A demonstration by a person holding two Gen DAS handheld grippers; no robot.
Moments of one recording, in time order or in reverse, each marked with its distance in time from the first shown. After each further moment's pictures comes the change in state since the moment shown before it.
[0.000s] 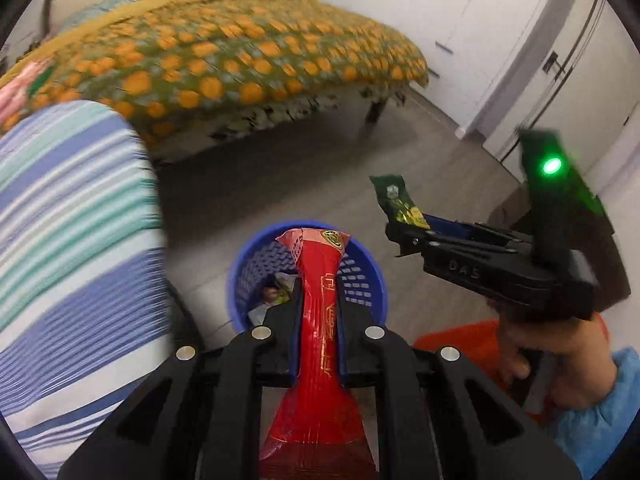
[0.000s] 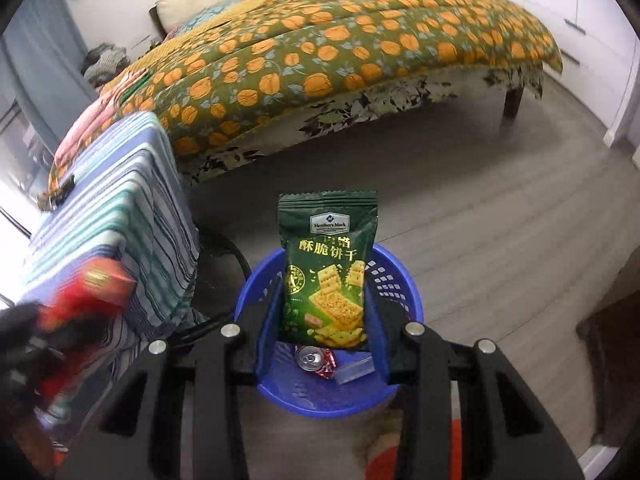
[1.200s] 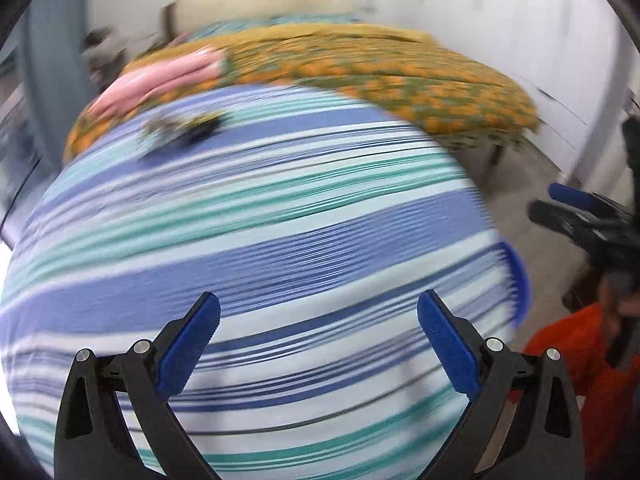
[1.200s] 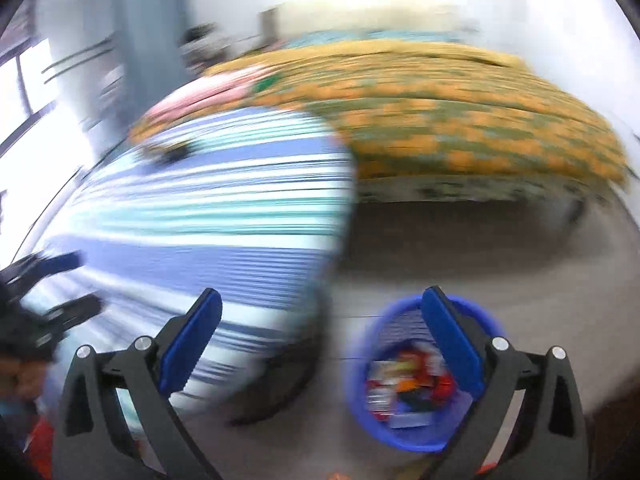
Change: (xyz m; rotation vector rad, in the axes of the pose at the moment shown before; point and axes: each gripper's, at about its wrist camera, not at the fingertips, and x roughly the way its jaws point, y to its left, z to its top) left arm -0.153 0.195 -0.131 -0.193 -0.159 0.411; right arm -0.027 0.204 -0.036 -0.397 -0.130 0.176
